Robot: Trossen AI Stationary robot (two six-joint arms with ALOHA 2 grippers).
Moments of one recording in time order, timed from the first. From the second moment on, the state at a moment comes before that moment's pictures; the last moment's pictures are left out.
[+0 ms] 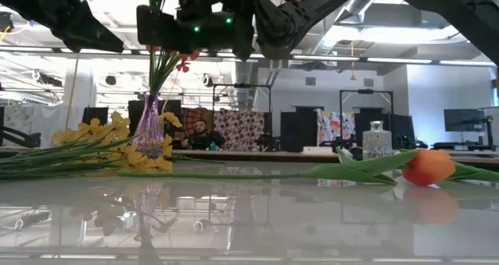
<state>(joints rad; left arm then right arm) -0.07 0.29 0.48 -0.54 -0.53 -0.14 -0.03 2.31 1.69 0.85 0.42 -0.32</state>
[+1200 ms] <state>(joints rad) -0.07 0.29 0.48 -0.54 -0.51 -0.15 -0.10 2.31 1.69 0.53 0.41 -0.06</state>
